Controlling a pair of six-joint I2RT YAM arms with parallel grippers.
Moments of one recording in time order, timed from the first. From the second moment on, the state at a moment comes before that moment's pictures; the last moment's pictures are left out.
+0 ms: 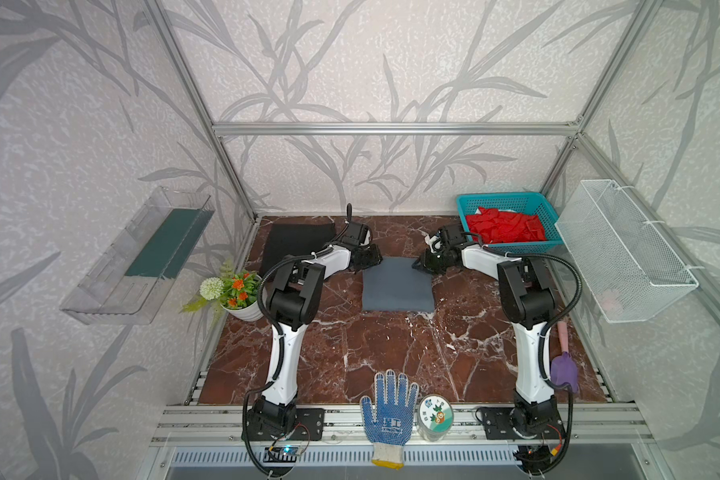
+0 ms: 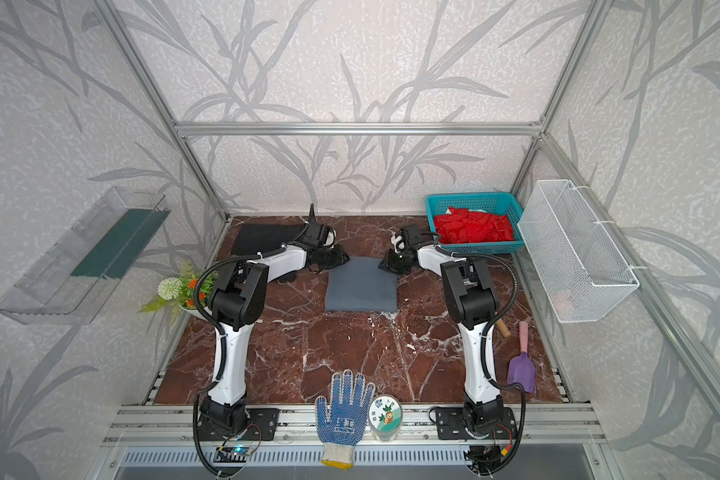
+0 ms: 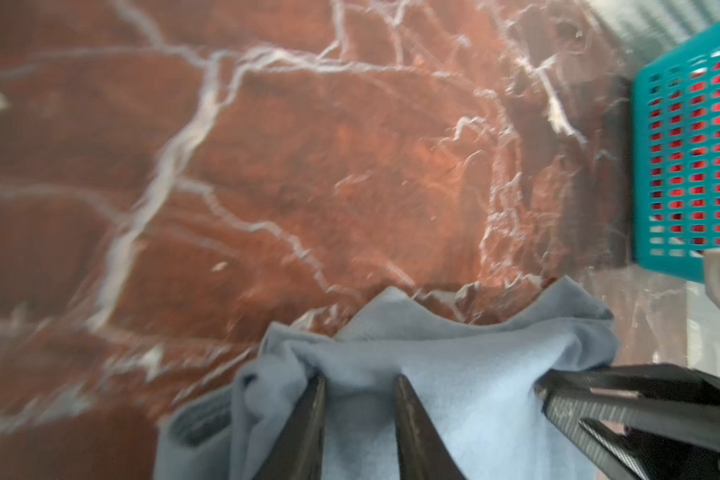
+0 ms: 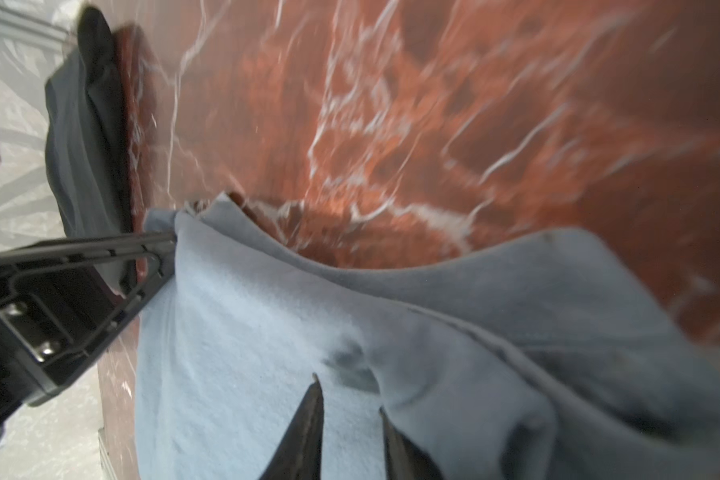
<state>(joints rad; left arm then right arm) -0.34 2.24 1.59 -0.22 0.28 -0.59 0.28 2.21 1.54 -0.31 -0.50 0.51</state>
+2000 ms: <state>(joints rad) -0.44 1.77 0.99 0.15 0.45 -0.63 0.30 1.84 1.18 -0.19 -0.52 0.55</state>
